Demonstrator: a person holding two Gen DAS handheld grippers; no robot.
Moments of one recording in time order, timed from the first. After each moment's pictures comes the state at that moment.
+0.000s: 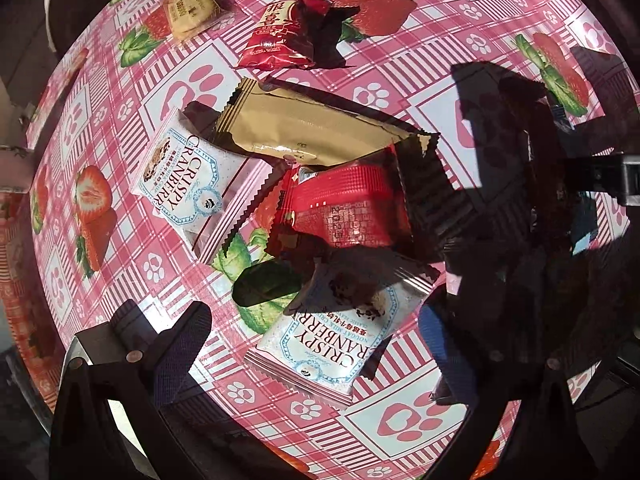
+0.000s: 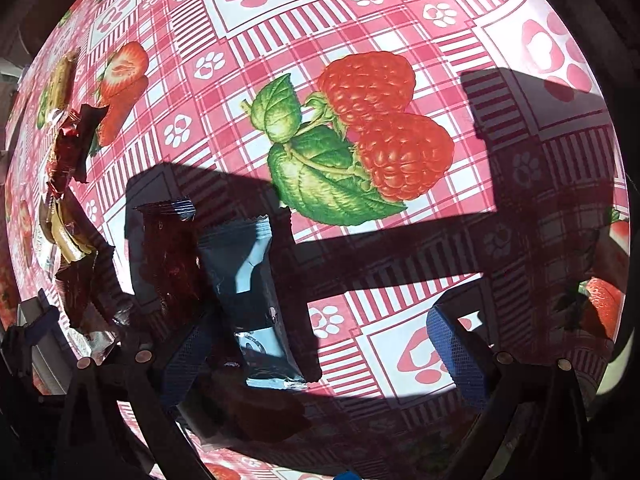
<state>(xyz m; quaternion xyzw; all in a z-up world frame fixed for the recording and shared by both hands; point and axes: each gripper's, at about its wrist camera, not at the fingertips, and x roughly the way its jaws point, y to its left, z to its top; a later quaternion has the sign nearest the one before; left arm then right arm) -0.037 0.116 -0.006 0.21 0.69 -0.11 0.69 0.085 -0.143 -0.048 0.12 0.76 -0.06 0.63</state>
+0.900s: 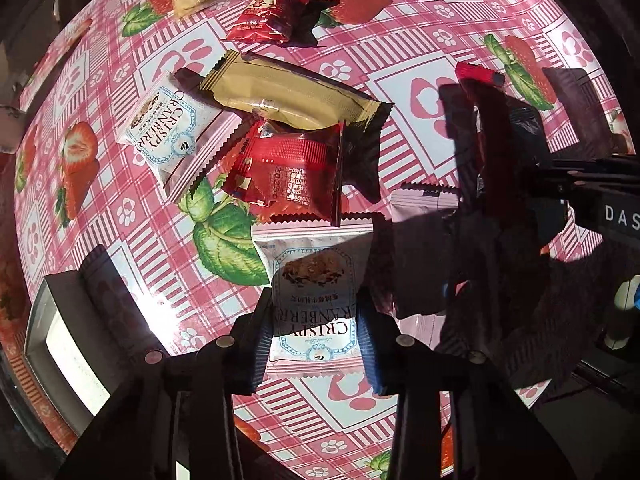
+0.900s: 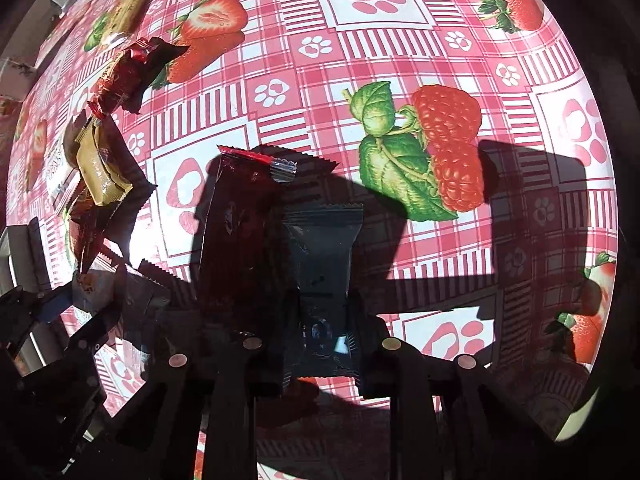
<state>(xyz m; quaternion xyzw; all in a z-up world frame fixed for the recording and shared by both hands) -0.040 0.120 -0.009 0.13 0.71 -0.11 0.68 0.056 -0.074 -0.035 0.03 0.75 0.01 0.66</state>
